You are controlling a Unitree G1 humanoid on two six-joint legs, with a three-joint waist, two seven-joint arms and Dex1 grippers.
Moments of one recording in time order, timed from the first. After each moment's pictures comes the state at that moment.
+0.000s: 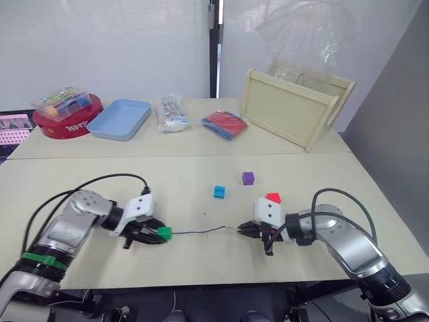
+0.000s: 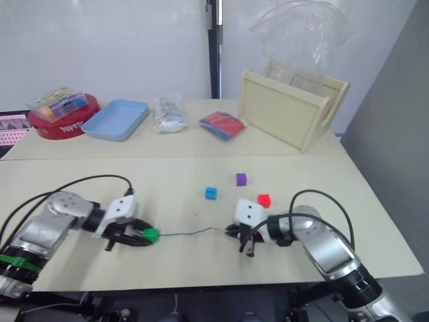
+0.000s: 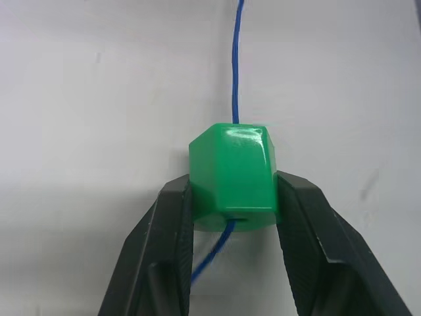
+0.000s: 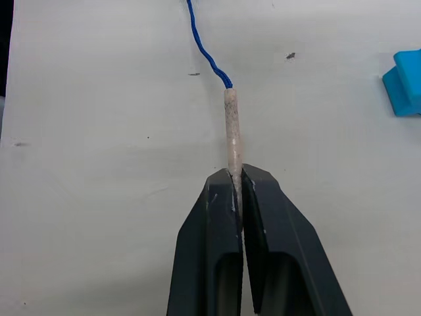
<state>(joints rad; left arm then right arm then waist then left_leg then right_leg) -0.47 0.93 -0.21 0.27 -0.19 0.13 -1.48 -0.41 -0.69 0.33 -0.30 0.17 0.51 1.02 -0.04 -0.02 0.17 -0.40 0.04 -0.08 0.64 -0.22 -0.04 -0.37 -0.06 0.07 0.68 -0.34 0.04</state>
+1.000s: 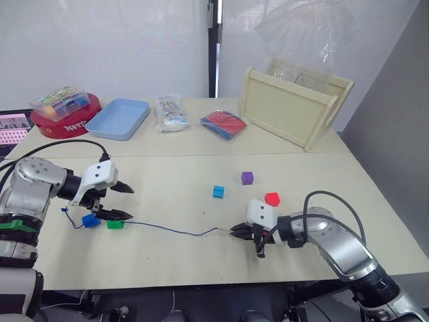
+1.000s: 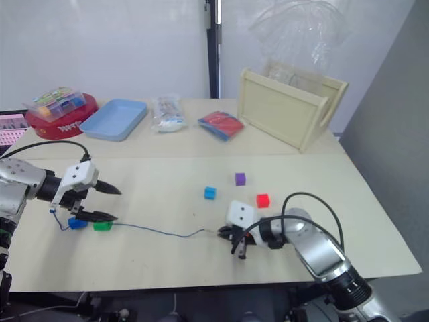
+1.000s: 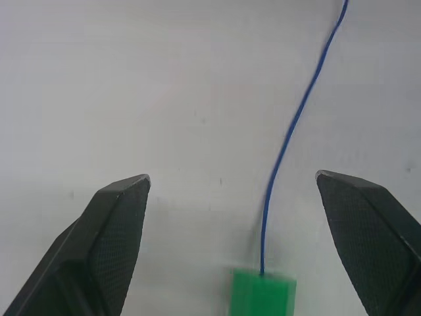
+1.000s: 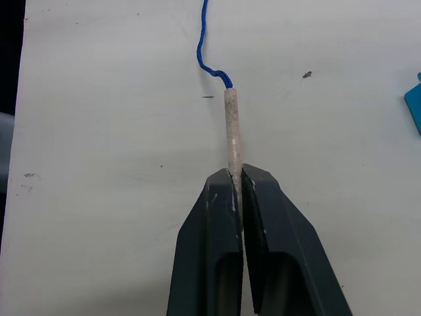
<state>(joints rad) -0.69 0.98 -0.09 0.40 -0.21 0.17 -1.60 -0.42 -0.63 0.36 -0.31 0.16 0.54 0.99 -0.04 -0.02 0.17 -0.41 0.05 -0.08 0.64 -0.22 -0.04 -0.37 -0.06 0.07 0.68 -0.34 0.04</state>
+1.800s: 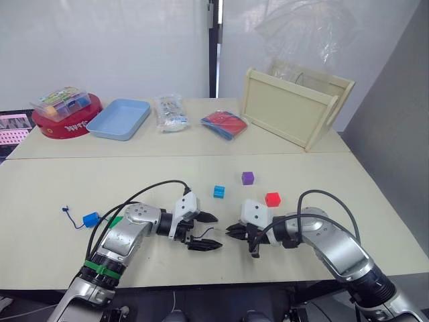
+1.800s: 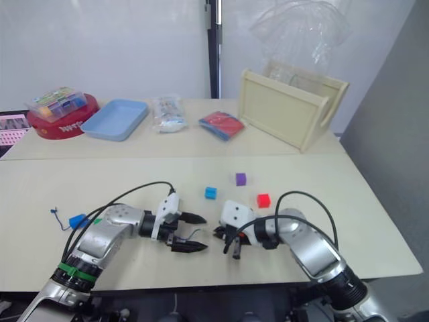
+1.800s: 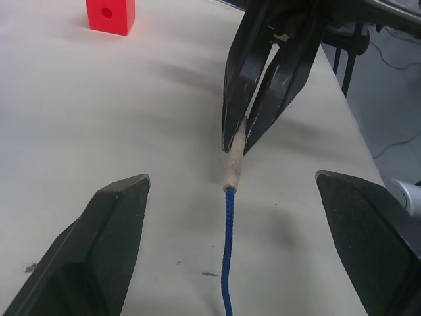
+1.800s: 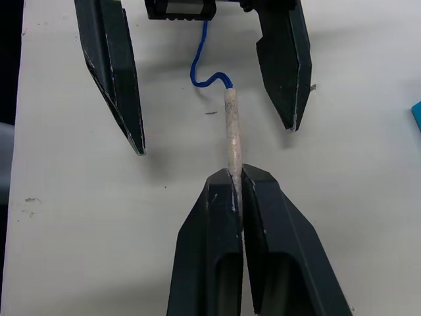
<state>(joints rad) -0.46 0.52 -0.25 0.06 -0.31 0.41 -1.24 -0.43 -0.62 0.38 -0.36 0.16 0.62 0.95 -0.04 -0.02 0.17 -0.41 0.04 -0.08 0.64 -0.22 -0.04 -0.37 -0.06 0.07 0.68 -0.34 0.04</state>
